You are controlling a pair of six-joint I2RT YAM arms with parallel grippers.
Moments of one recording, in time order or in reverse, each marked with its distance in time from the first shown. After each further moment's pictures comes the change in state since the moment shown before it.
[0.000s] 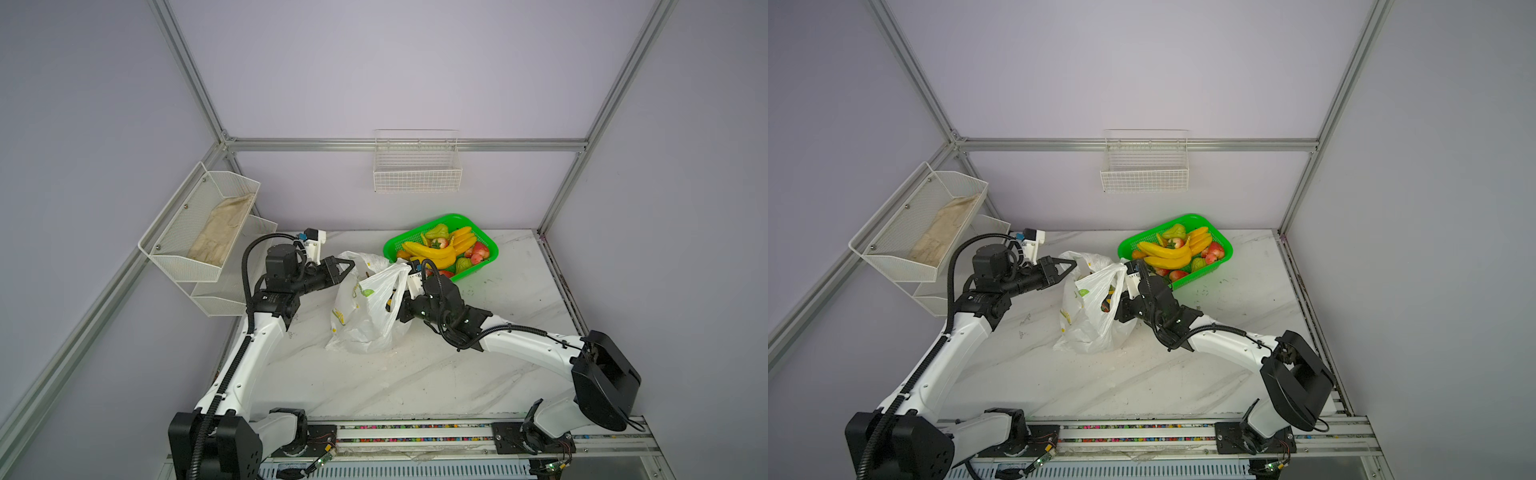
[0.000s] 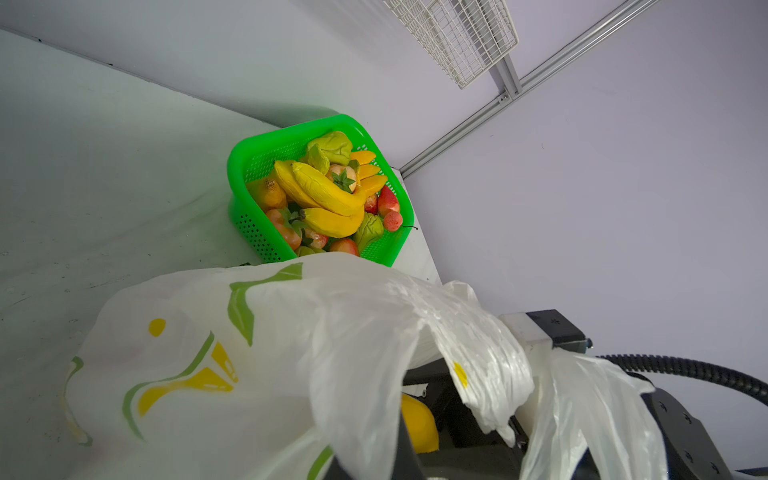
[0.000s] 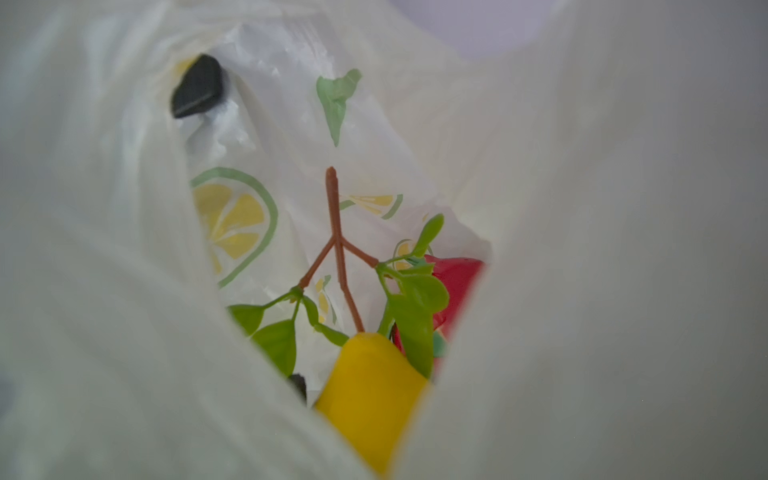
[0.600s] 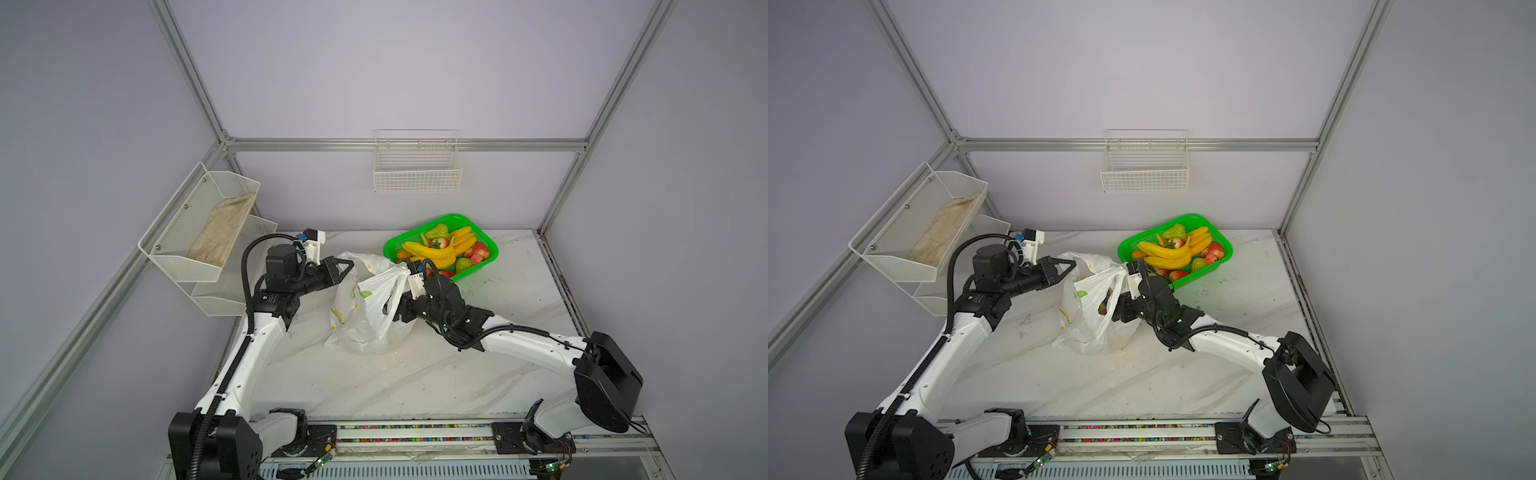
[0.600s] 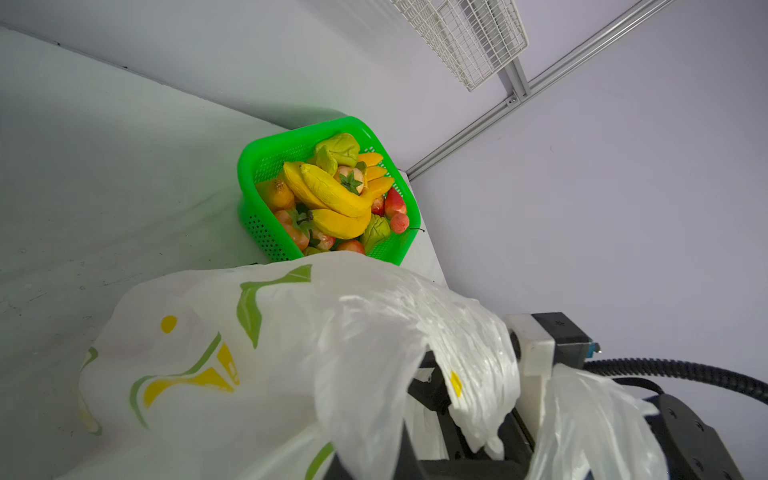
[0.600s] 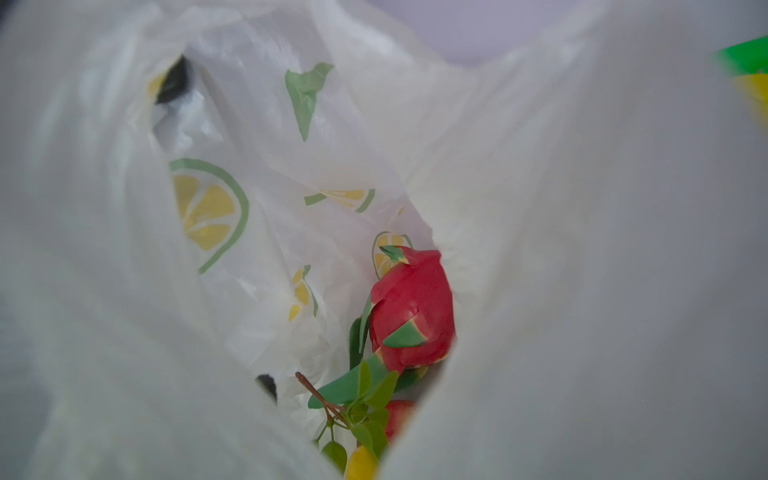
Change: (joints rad) left arm 0.000 -0.002 0.000 -0.017 -0.030 0.008; right arm 0.000 -0.053 0.001 -0.071 0.050 -0.053
